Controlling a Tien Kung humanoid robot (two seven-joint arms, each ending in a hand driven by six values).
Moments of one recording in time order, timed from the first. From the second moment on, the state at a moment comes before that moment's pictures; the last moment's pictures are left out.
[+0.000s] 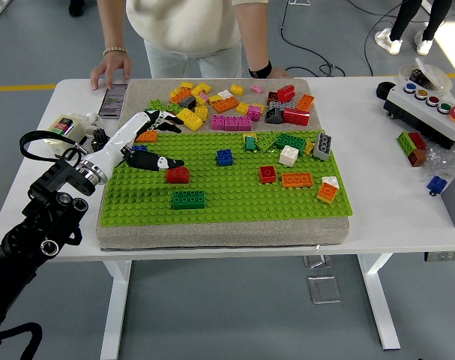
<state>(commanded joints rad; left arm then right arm) -0.65 0.10 -1.23 -0.72 1.70 -0.09 -0.44 0.17 -0.10 1.36 0.18 -0.99 -0.09 -0.09</state>
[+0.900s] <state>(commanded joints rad) -0.65 0.10 -1.23 -0.71 1.65 -0.06 -0.43 0.17 -0.09 1.35 0.18 -0.98 -0.10 -0.09</state>
